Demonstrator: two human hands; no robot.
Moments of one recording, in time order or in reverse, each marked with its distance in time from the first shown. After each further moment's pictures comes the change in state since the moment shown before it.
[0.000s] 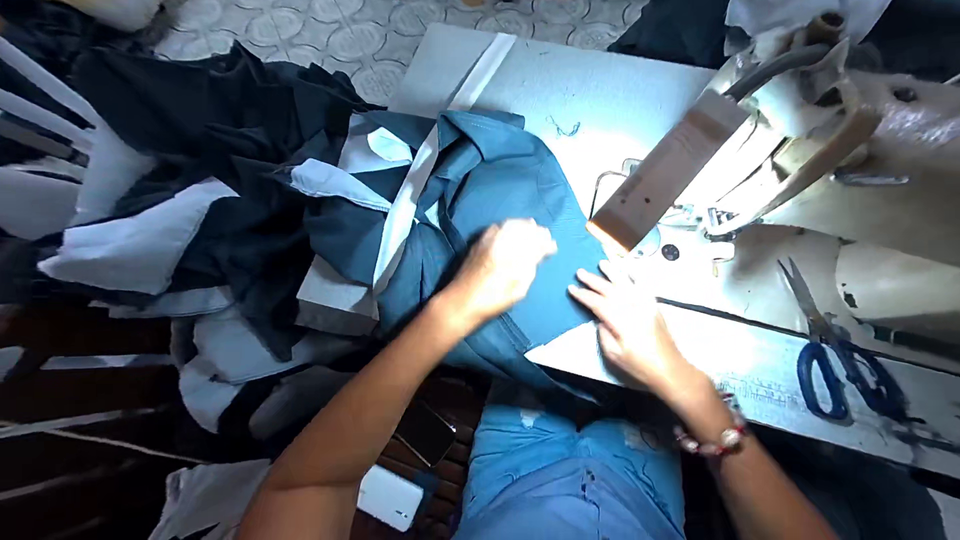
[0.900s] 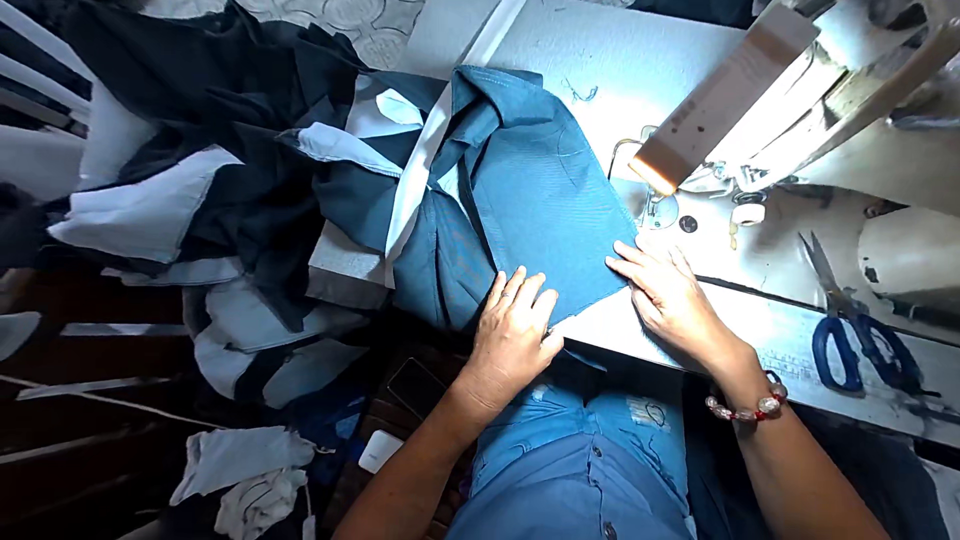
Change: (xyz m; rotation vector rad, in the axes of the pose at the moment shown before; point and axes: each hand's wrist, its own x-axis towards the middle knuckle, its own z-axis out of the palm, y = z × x) left_hand -0.076 0.082 0.020 0.083 -0.024 -0.326; right_hand -0.013 0.032 -0.014 -0.028 -0.032 -0.024
